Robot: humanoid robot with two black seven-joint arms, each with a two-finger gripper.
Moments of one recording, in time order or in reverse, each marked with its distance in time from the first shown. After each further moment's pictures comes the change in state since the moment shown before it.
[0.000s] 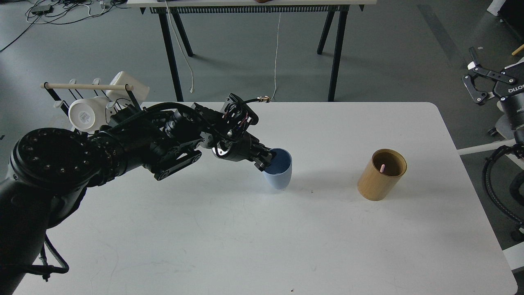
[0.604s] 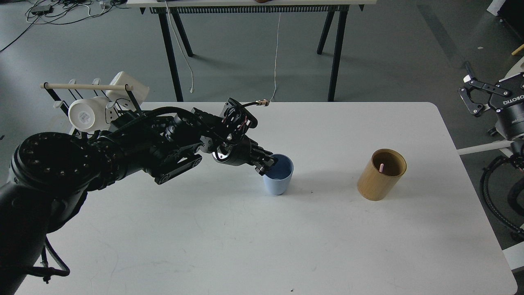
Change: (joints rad) left arm 0.019 0.017 -0.035 -0.004 -0.033 -0.010 0.000; right arm -0.034 0.004 -0.008 -0.009 -0.007 0.000 0.010
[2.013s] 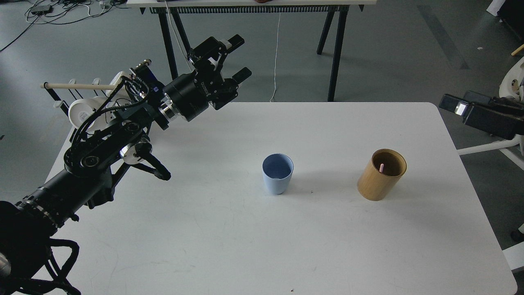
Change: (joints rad) left arm 0.417 0.240 -1.108 -0.326 -0.625 -0.284 0.000; right arm 0.047 -0.658 -0.284 0.545 -1.488 -0.602 0.061
